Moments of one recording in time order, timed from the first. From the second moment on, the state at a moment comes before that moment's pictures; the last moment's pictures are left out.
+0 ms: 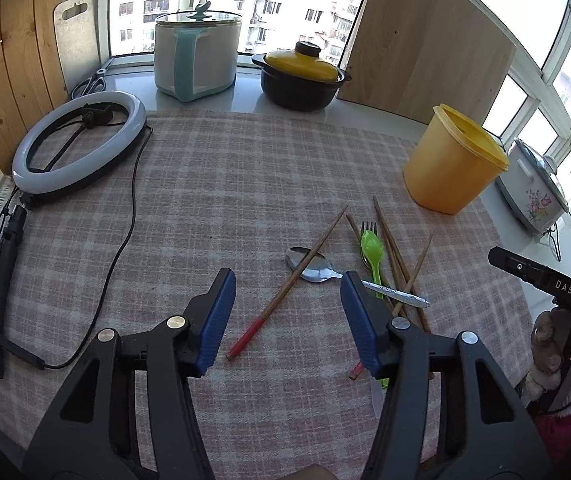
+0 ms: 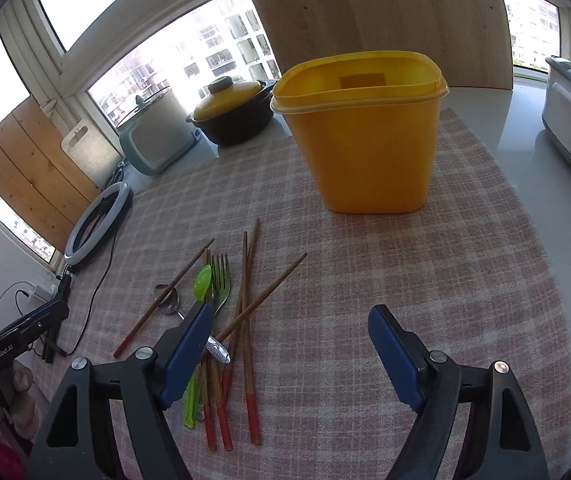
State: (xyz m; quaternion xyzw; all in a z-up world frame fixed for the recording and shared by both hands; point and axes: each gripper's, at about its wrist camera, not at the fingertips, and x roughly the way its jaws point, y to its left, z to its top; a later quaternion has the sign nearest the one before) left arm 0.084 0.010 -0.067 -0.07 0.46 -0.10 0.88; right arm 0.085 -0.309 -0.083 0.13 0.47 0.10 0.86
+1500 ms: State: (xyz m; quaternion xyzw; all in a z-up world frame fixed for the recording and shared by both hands) left arm 0.231 -0.087 -0.166 -0.01 0.60 -0.20 0.77; right arm 0.154 -0.297 -0.163 0.29 0.56 0.13 0.77
